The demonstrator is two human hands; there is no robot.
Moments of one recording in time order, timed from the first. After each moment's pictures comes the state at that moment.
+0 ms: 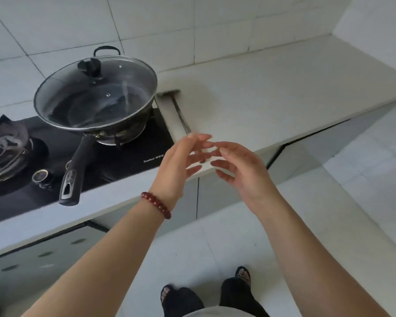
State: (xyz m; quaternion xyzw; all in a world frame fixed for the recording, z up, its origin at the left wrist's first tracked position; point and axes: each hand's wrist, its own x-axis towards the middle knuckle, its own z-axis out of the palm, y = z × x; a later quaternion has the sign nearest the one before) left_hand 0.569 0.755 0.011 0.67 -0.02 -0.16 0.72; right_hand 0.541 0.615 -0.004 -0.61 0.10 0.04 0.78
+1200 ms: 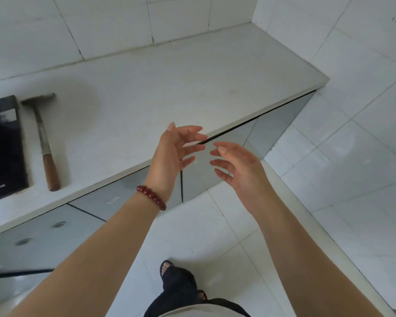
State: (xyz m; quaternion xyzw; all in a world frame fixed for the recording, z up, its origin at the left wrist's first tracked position) left_hand 0.593 0.363 -0.014 0.62 -0.03 -0.21 0.76; right_hand 0.536 0.229 -0.024 -0.60 0.21 -0.02 0.77
